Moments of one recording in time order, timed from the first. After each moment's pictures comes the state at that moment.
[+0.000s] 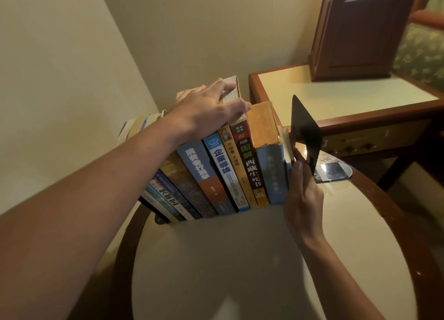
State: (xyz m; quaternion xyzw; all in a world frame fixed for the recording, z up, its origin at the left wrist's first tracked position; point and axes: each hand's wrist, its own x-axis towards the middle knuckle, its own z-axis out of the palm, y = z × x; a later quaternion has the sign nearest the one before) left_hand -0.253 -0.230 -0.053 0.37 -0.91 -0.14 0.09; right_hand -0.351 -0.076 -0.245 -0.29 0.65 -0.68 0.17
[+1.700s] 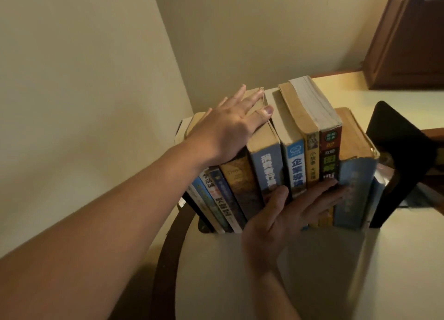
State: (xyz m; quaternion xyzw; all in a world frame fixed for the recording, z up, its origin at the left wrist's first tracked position) left_hand -0.183 -0.277 -0.082 0.36 -0.90 -0.20 0.14; right_hand -0.194 -0.183 -0.188 -0.20 0.63 -0.75 -0.02
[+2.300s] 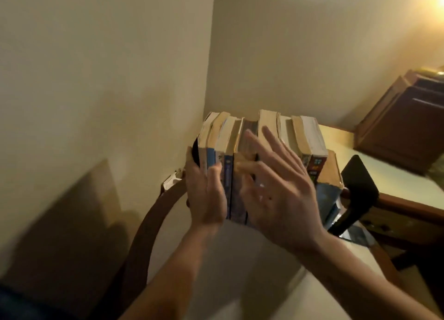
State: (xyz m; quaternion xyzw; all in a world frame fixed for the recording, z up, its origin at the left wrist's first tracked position) left_hand -0.139 -0.175 -0.181 0.44 -0.49 -0.38 0.65; right_hand -0.248 -0.098 -0.109 -0.77 0.48 -0.39 -0.16
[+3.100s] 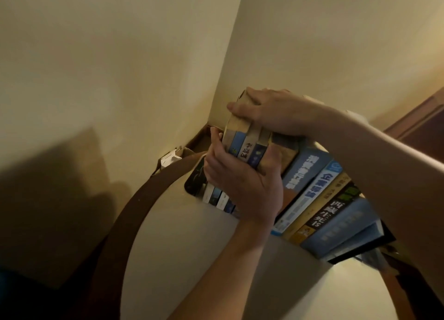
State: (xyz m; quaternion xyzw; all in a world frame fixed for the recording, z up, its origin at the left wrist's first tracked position) left_hand -0.229 -0.192 -0.198 0.57 -0.36 -0.17 0.72; right_hand -0.248 -0.254 -0.053 -0.76 0.65 0.03 0.08
